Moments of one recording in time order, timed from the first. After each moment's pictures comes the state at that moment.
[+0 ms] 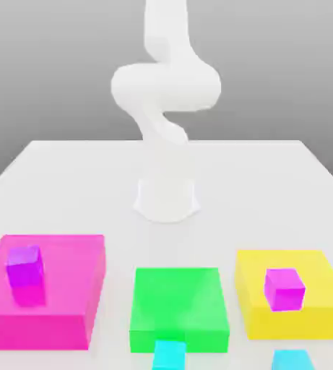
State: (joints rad) arm -0.02 -0.71 0.04 -2.29 -0.02 2.32 0.84
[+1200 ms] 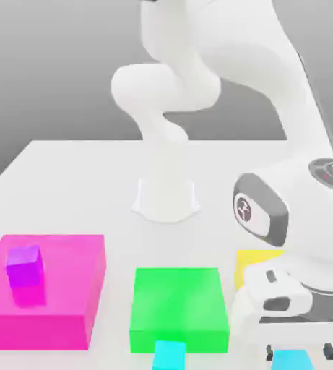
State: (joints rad) arm 0.10 0.56 0.22 -2.17 -0.29 2.71 1.32
